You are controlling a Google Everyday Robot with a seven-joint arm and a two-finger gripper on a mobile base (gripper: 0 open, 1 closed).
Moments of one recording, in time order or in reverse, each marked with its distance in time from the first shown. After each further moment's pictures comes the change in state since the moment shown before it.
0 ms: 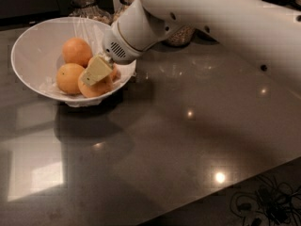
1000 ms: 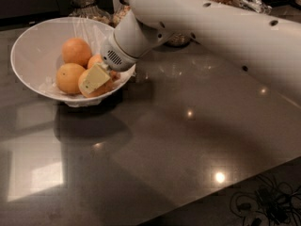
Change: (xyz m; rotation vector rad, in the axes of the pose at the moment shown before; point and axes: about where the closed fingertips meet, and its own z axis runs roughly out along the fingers) arm 0.018 -0.002 0.027 -0.031 0.065 0.052
